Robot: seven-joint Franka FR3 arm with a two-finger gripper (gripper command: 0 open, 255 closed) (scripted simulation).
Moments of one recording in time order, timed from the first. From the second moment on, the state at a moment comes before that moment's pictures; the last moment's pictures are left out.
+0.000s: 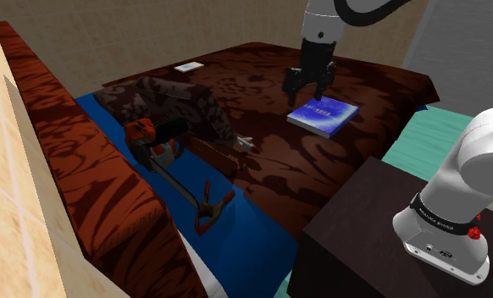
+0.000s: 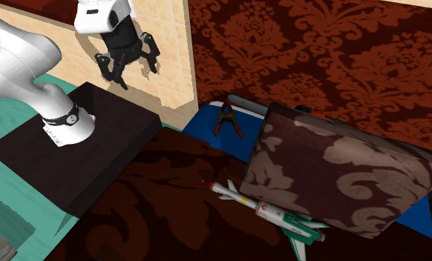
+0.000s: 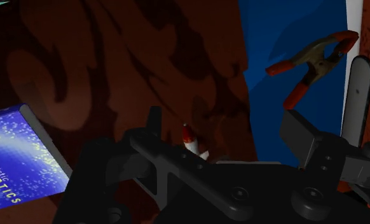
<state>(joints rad) 0.06 -0.55 0.21 -2.43 0.12 1.97 0.47</state>
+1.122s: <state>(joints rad) 0.08 0.04 0.43 -2.25 -0.03 2.33 0.90</state>
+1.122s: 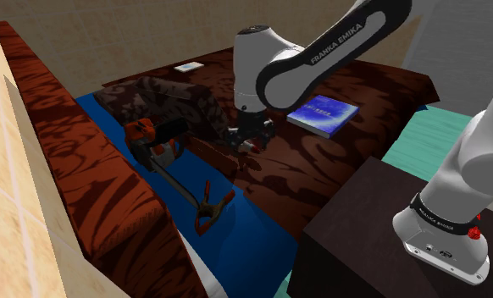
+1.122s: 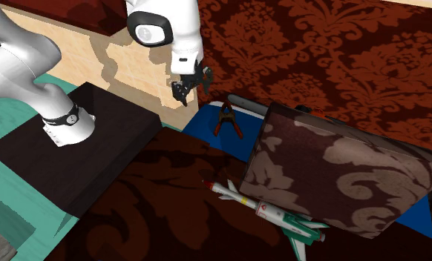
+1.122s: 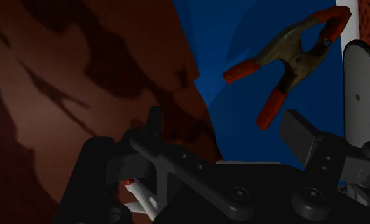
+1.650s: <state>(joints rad) 0.17 0.39 0.40 -2.02 -0.21 2.39 1.12</state>
